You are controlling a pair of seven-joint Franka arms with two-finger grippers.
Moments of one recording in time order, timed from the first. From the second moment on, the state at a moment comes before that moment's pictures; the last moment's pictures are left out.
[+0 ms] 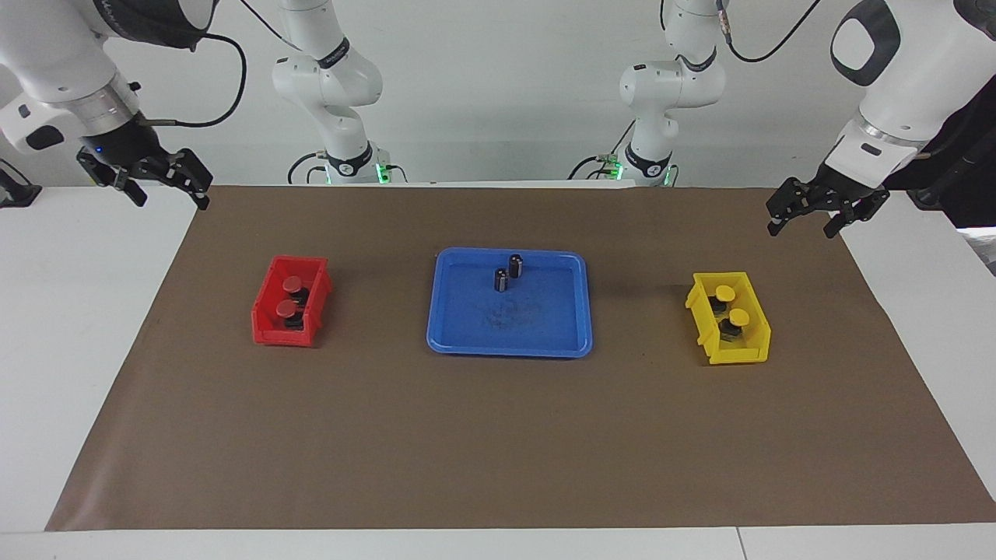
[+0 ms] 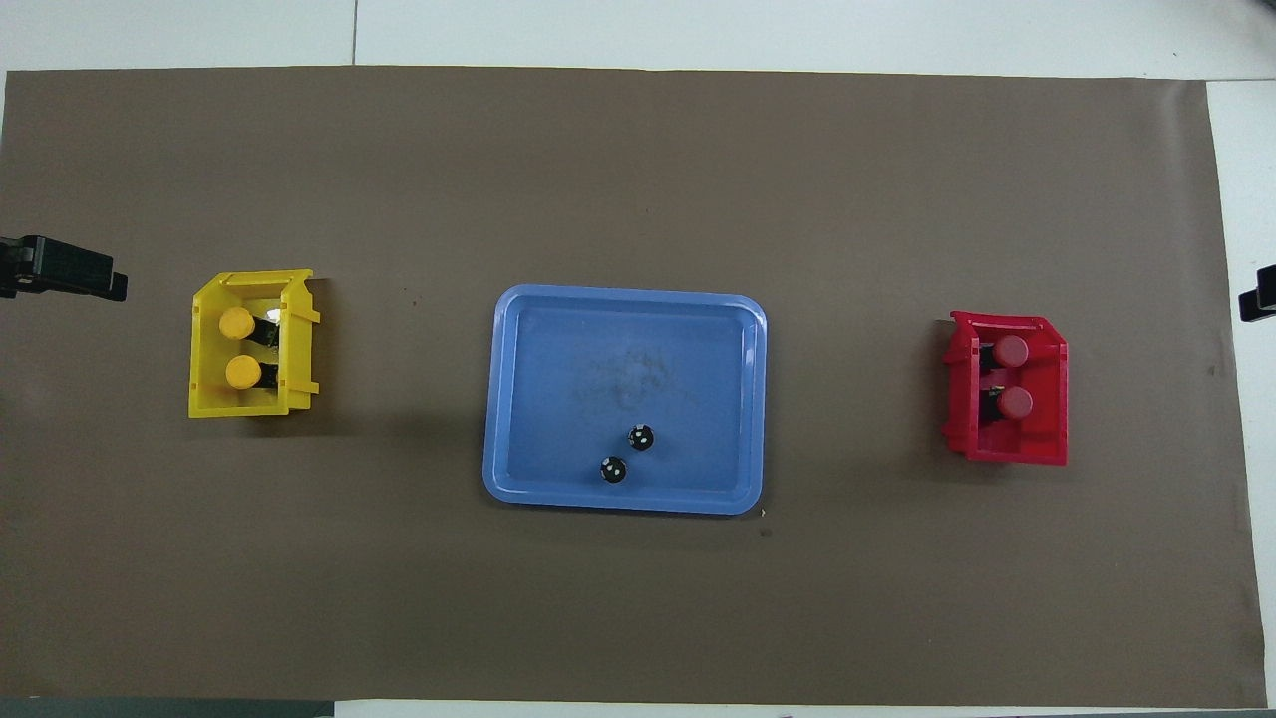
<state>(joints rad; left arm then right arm) -0.05 0.00 0.03 -1.63 -0.03 1.64 0.11 -0.08 0.01 -0.09 -1.52 -0.03 1.47 -0.10</state>
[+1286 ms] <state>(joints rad) -0.06 -0.02 0.00 -1.63 -0.03 1.64 0.11 -0.04 0.01 -0.06 -1.64 0.00 1.68 -0.10</state>
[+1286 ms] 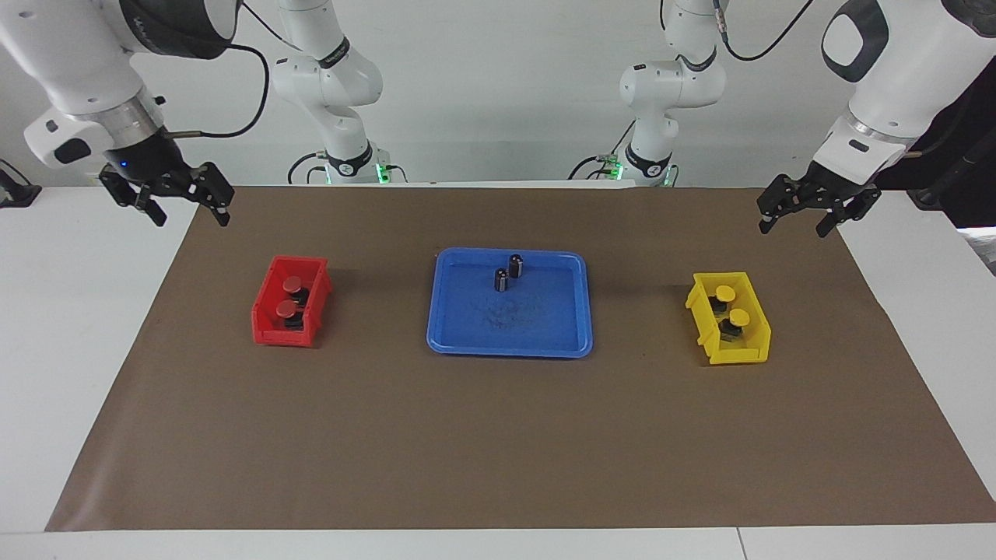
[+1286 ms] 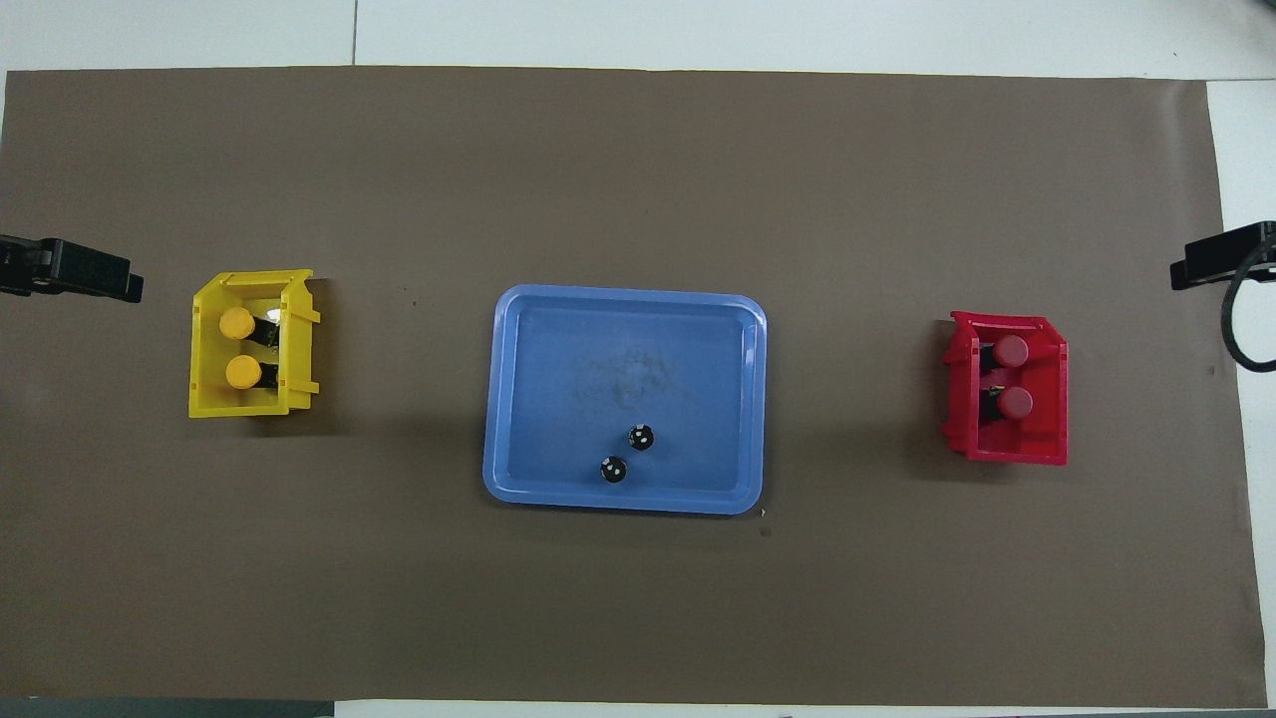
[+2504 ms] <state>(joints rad) -0.06 -0.02 0.02 -1.63 -0.03 1.63 0.11 -0.01 0.10 -0.03 -2.11 0.04 2.23 -0.03</state>
